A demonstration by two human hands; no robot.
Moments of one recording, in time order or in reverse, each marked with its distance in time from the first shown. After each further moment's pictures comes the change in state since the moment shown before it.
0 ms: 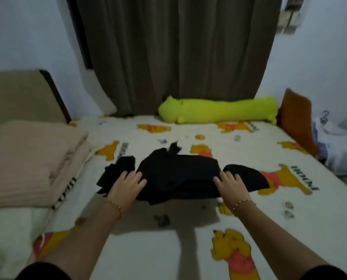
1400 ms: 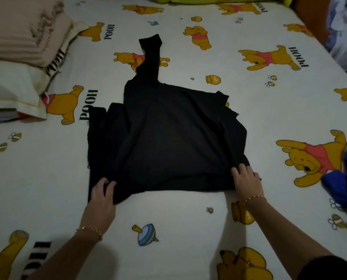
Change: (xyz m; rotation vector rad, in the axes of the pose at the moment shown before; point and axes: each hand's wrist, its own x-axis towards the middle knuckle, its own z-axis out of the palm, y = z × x) left_hand -0.444 0.262 -0.087 -0.482 -0.392 -0.496; right_hand -0.463 -0.065 0.025 0.038 -0.612 0.176
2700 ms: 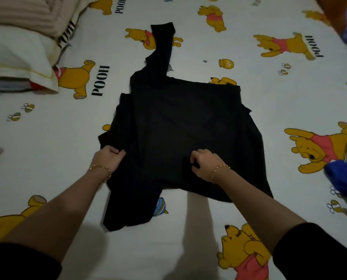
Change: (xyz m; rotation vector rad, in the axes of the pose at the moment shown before) left_hand 0.050 -0.011 -0.036 -0.549 -0.338 -0.725; right_hand -0.004 -0.109 -0.063 0.358 -0.327 -0.373
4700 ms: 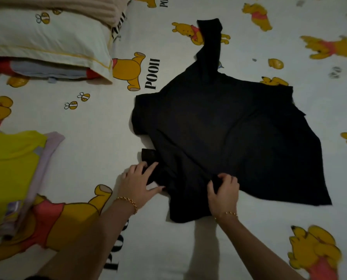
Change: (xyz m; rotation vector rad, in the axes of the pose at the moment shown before) left_hand 0.007 -0.155 -0.053 0.645 0.090 0.642; right_hand 0.007 -0.189 0.116 0.485 0.569 0.544
